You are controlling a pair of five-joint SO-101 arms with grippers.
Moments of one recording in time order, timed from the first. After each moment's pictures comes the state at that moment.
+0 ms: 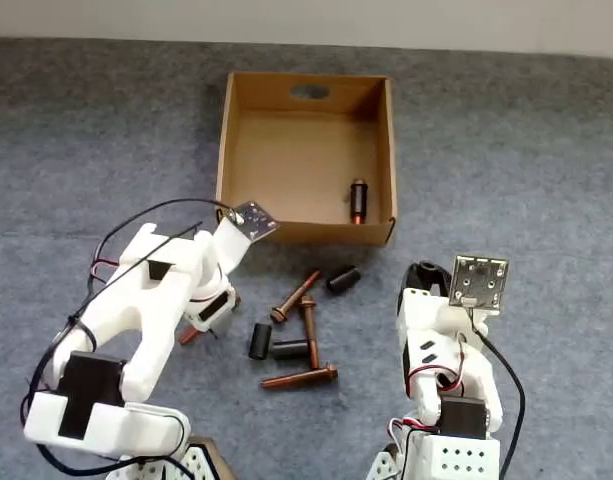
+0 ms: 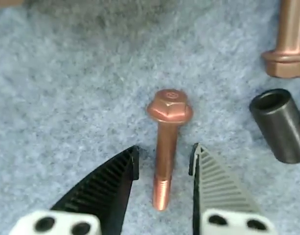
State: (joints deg) left arm 2.7 -3.2 43.0 60.4 -33.8; right arm 2.2 -103.9 95.9 42.8 0.7
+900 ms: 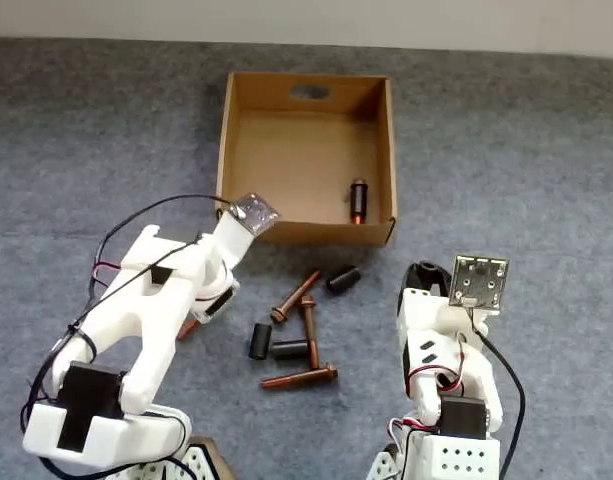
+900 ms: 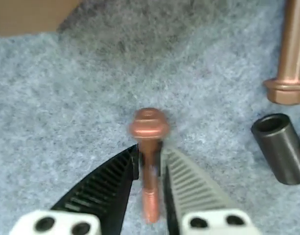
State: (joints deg) left arm 4.0 -7.5 45.4 57.5 -30.6; right arm 2.2 -103.9 95.9 42.8 0.7
